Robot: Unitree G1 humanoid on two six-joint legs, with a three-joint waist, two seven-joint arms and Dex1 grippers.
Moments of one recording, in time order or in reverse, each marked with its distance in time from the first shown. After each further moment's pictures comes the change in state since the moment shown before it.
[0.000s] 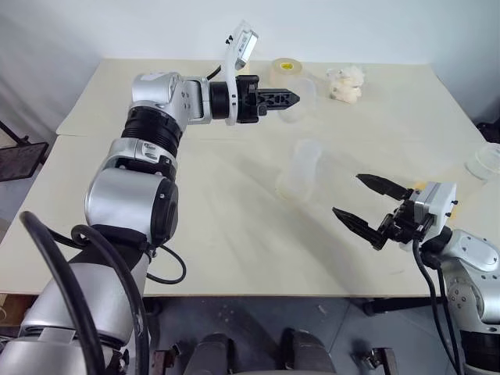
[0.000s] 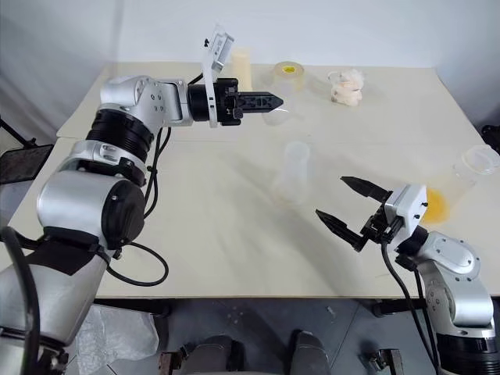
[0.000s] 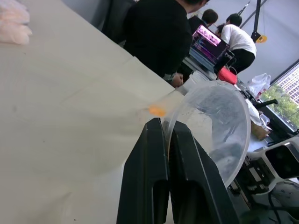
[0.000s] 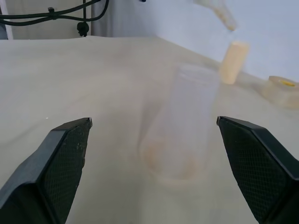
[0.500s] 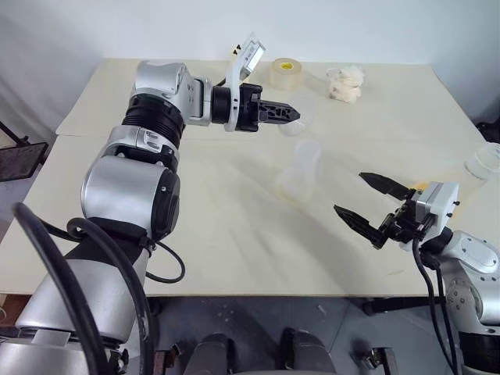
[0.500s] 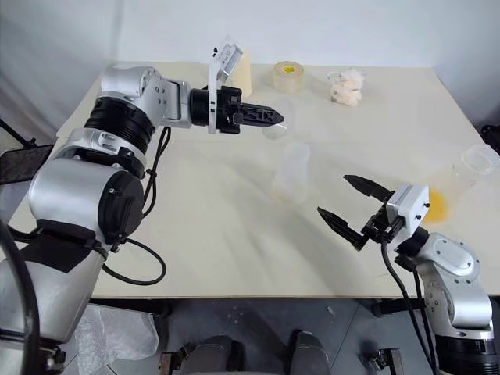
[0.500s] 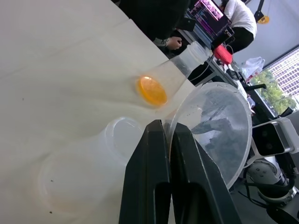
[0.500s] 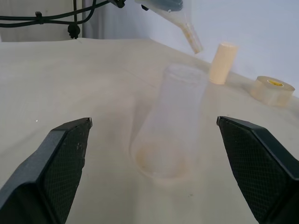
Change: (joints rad) left arm -0.058 -0.007 -0.035 0.073 0.086 0.130 -0.075; right arm 0.017 0.014 -0.001 -0.012 -0.006 -0.010 -0.027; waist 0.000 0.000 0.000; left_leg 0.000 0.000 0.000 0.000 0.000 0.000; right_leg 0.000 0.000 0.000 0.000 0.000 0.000
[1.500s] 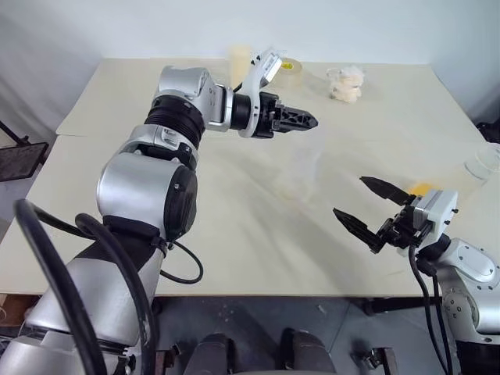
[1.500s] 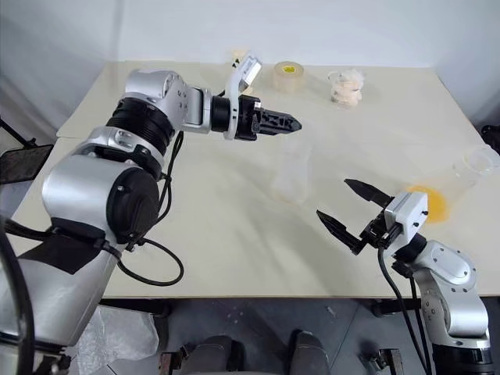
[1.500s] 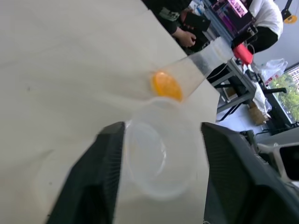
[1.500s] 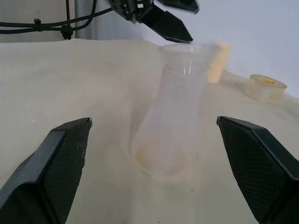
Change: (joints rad) left arm -0.047 -0.087 0.136 0.088 0.075 -0.030 0.172; right arm 0.044 0.031 0.000 -0.031 -0.016 -0.027 -0.035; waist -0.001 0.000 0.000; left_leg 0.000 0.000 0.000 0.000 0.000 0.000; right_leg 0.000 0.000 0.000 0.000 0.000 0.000
